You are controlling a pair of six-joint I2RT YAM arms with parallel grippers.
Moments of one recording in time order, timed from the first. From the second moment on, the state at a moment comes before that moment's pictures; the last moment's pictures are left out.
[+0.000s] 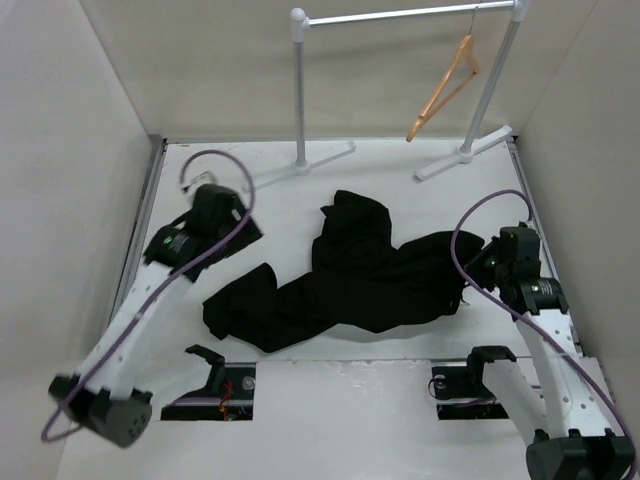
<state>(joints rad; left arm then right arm) -0.36 0.97 1.16 -1.02 -0.26 -0.81 0.00 0.74 0.72 -0.75 0.01 0.79</state>
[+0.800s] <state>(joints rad) -0.56 1.92 1.41 -0.31 0.00 -0.75 0.37 0.70 0.59 -0.65 -0.01 0.88</state>
